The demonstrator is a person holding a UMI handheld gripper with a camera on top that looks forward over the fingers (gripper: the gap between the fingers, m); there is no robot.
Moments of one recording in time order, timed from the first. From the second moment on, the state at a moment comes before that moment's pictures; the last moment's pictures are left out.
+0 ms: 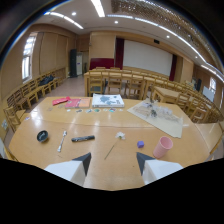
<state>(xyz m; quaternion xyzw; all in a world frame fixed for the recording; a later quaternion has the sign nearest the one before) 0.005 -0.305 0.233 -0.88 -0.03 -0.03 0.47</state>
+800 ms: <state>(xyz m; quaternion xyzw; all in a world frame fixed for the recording) -0.169 -0.257 0.195 -0.89 -0.07 0.02 0.45</state>
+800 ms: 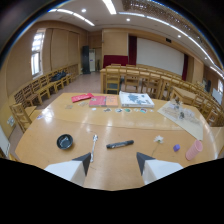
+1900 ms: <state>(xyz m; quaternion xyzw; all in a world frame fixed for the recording) -0.253 0.107 0.062 -0.91 -0.04 0.00 0.42</state>
